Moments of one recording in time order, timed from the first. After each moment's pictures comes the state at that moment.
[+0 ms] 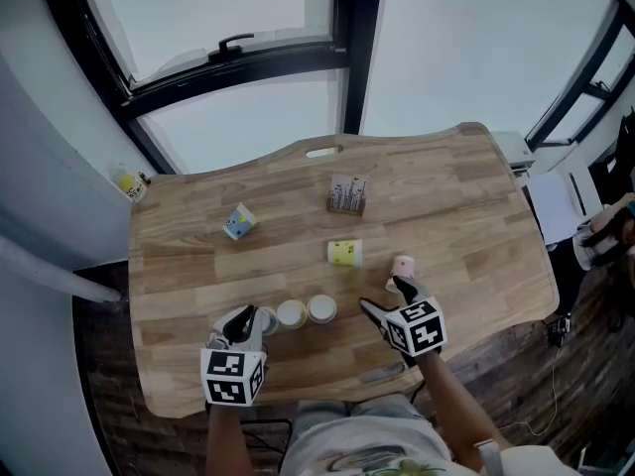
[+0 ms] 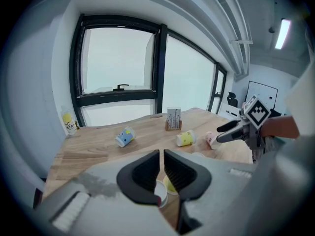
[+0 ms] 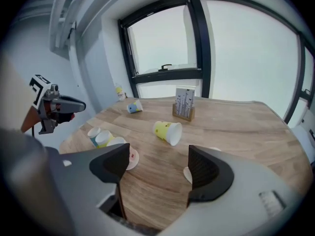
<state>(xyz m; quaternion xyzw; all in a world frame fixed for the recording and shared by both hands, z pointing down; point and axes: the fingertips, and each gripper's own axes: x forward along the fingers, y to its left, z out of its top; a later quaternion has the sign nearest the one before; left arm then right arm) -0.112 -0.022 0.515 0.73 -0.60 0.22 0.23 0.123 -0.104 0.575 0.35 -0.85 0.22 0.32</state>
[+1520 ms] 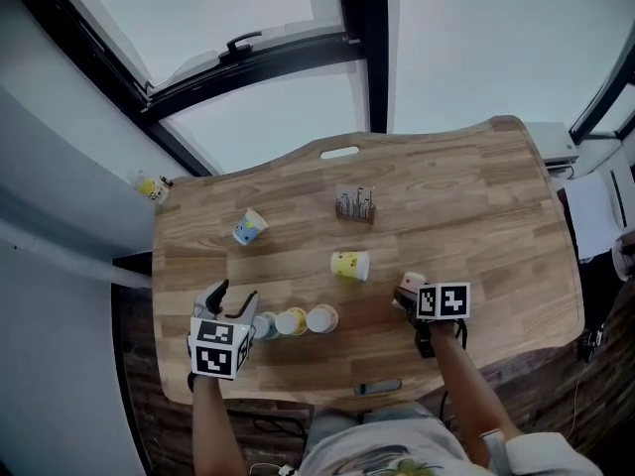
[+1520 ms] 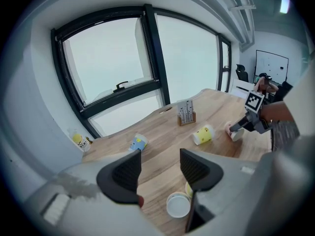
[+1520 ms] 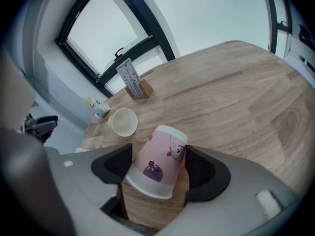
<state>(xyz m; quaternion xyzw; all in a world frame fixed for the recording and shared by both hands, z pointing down) -0.127 -0.086 0.494 0.67 -0.62 0.36 0.20 0.209 -0.169 0.660 0.38 -0.73 0.47 0.31</state>
